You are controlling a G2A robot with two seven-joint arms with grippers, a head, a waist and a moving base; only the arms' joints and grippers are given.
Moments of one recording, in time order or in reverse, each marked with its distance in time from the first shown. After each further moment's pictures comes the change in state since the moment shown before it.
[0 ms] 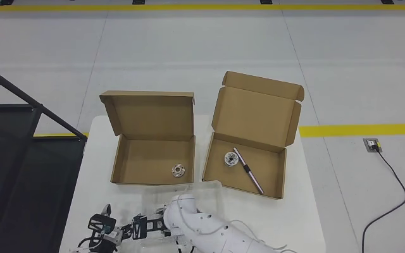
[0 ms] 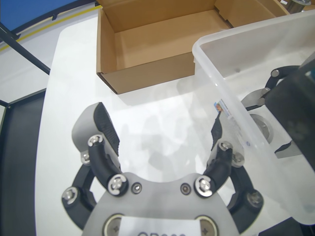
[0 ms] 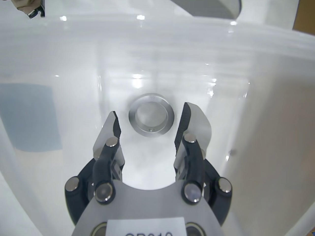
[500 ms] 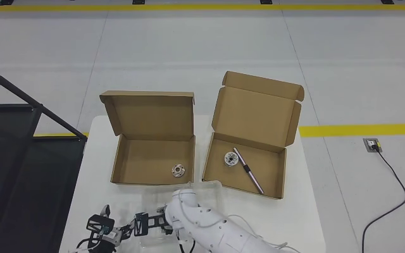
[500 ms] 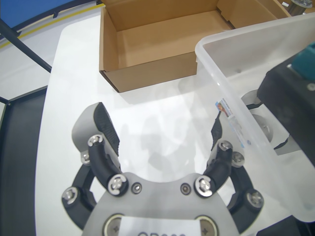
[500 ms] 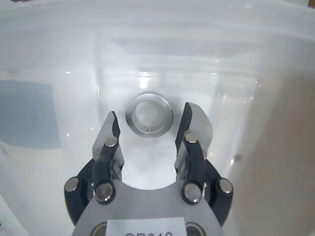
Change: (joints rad) left arm 0.007 -0.002 -0.007 0.002 -0.009 -0.003 0.002; right arm 0.037 -0.040 0.005 0.115 0.015 -0.045 -0.060
